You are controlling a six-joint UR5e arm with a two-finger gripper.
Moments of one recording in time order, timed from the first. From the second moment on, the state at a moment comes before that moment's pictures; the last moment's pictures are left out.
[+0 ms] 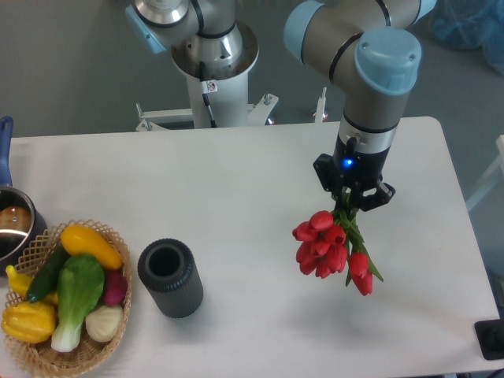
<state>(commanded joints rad) 2.64 -1.86 -1.49 -1.22 1.44 1.27</state>
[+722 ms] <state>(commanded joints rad) 2.63 -1.86 -1.50 -1.22 1.44 1.33</state>
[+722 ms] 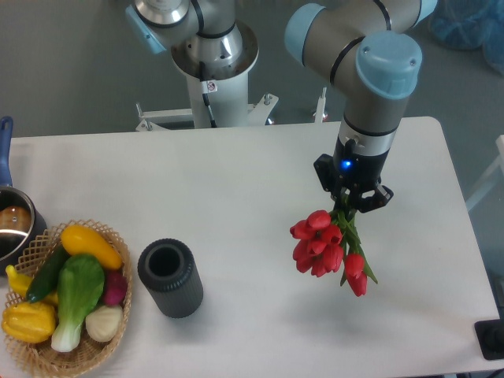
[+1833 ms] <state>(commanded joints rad) 2.60 -1.92 -1.62 -1.12 1.48 1.32</state>
